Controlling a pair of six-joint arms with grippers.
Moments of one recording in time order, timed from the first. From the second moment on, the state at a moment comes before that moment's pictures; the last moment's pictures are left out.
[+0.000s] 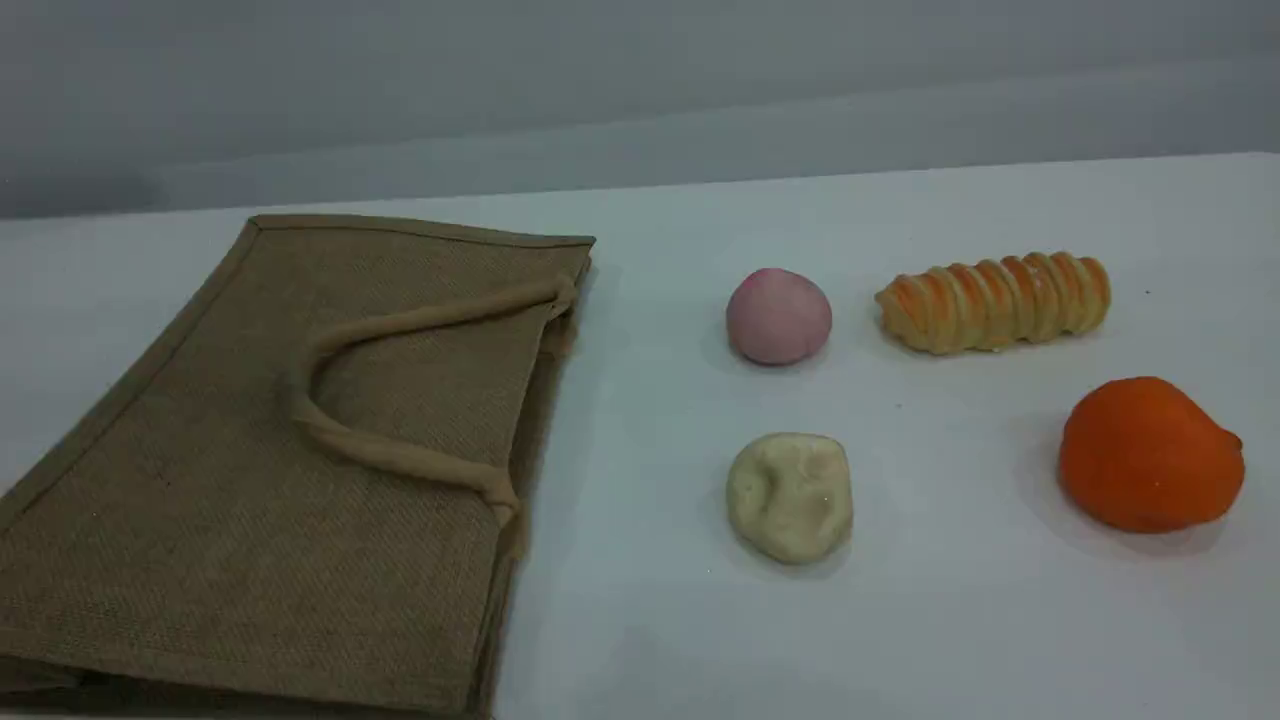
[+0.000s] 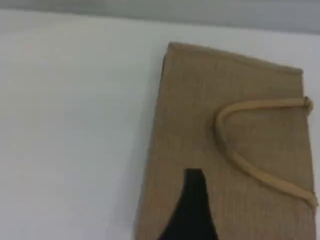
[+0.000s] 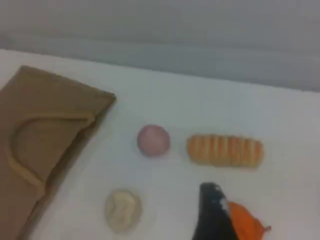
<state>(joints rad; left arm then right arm) 0.01 0.79 -0.89 -0.04 0.87 -0.04 -0.01 0.69 -0.89 0.30 0.87 -0.21</state>
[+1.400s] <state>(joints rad) -0.09 1.91 -1.29 -0.08 0.79 -0.09 -0.01 1.01 -0.95 0.32 0.77 -0.22</state>
